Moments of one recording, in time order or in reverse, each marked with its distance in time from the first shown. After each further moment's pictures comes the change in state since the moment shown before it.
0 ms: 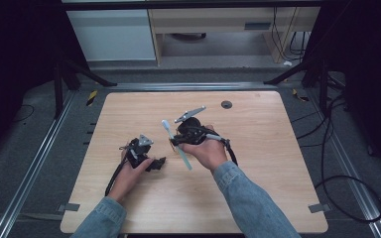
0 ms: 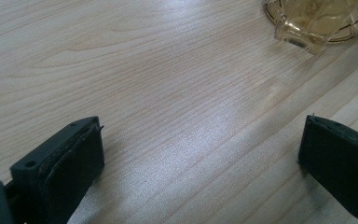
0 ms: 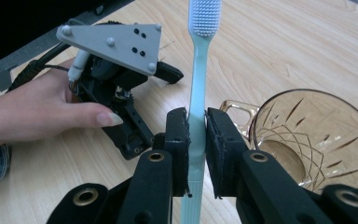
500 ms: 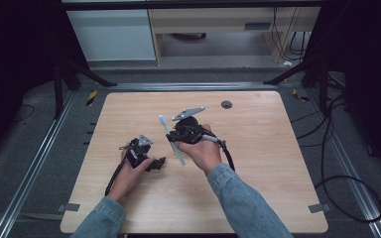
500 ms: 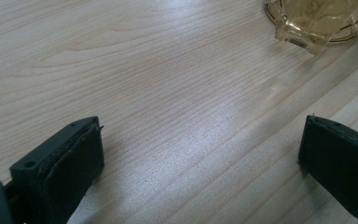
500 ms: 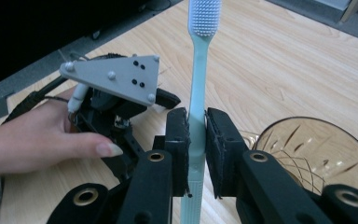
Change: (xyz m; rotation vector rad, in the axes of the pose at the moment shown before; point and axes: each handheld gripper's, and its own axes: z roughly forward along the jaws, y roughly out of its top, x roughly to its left) left arm 0.000 0.000 0.000 0.001 0.000 0.002; right arm 0.006 0.005 0.005 -0.101 -0.031 0.019
